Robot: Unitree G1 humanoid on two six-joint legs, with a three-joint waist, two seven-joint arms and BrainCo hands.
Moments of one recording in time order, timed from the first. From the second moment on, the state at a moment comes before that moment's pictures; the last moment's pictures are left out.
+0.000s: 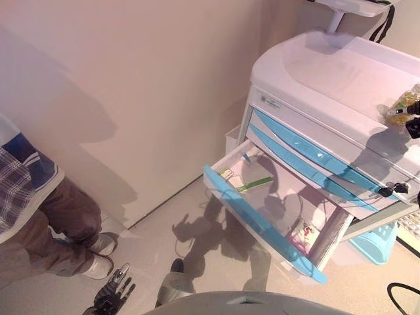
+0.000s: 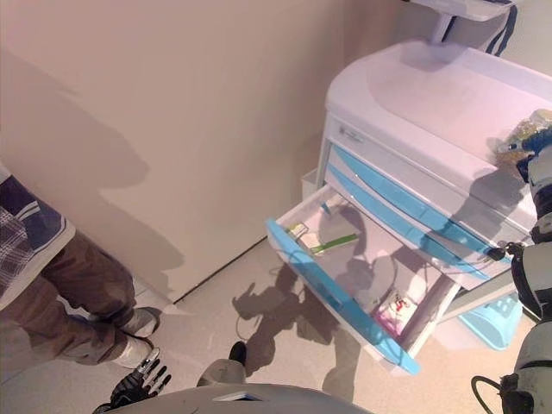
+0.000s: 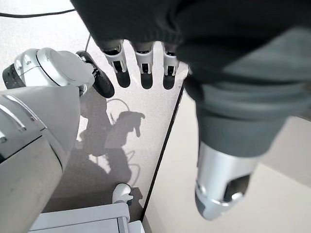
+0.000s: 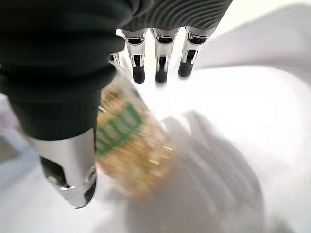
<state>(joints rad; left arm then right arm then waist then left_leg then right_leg) 0.26 0.33 0.11 0.92 -0.98 0.06 -0.27 -1.12 -1.02 0.52 1.02 0.08 0.46 -0.09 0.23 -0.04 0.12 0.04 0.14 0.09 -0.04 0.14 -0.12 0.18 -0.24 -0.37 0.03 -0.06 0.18</state>
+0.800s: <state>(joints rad) 0.28 0.35 0.05 0.74 -0.73 -0.02 -0.34 -0.90 -1.15 0.28 -0.08 0.05 0.30 -0.16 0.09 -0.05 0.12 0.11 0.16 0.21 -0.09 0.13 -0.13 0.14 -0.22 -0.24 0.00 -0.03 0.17</state>
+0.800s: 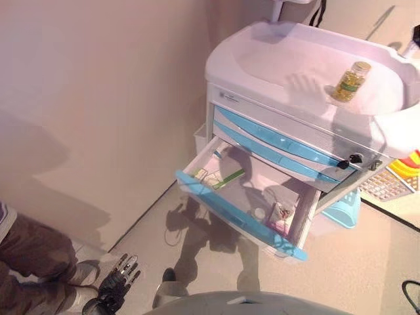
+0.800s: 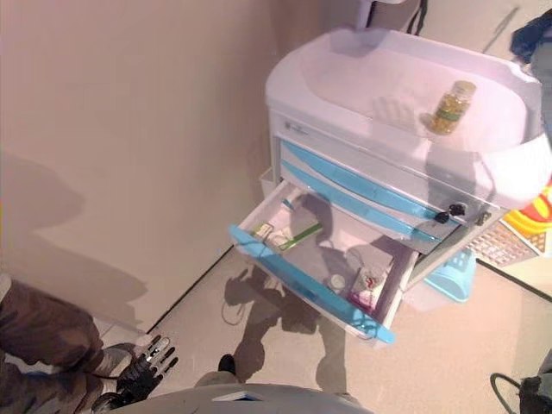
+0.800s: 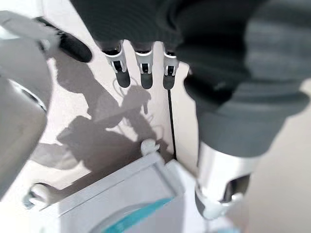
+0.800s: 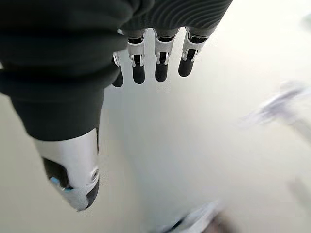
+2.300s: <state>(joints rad) -0.30 0.55 -0.59 0.88 0.06 -0.33 -0.04 -0.08 -0.80 0.47 -0.26 0.63 0.20 0.77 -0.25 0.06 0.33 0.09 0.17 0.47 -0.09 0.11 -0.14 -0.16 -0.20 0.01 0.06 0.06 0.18</state>
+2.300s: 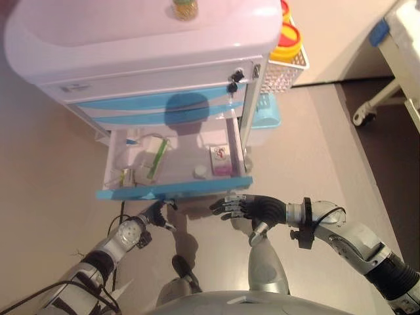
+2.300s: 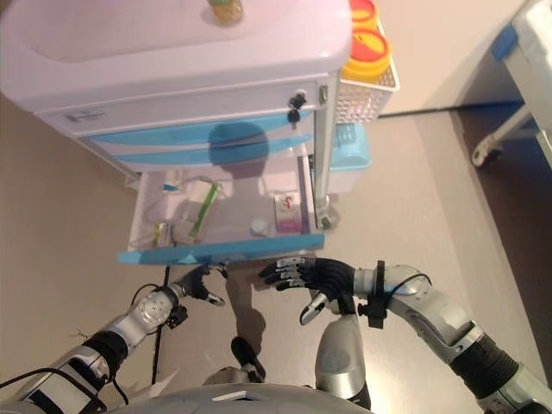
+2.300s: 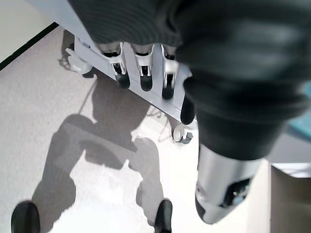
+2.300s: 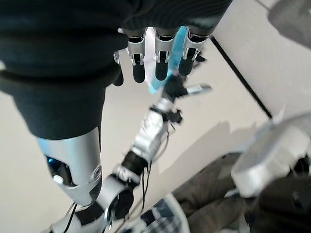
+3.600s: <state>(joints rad) -0.76 0.85 -0.32 1.17 -0.39 -0.28 0.09 0.04 -0.79 0.37 -0.08 0.60 0.01 0.68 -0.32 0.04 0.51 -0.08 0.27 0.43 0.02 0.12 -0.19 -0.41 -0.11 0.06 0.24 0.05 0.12</state>
